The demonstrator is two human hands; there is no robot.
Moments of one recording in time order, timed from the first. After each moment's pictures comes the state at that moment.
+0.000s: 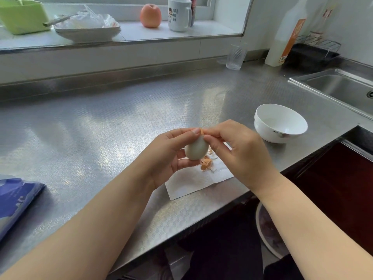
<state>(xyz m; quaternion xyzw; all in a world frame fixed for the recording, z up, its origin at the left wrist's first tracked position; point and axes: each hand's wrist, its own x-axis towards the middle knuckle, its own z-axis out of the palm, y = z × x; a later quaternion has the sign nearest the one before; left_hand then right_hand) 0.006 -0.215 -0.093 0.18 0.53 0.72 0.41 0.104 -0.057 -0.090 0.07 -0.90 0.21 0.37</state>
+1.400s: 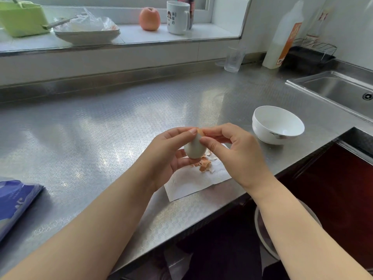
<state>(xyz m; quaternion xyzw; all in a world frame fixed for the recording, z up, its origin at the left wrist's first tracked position) 0.010 -0.214 -0.091 0.15 0.53 0.75 0.38 0.107 -0.072 -0.086 -0.05 -0.85 0.42 0.30</state>
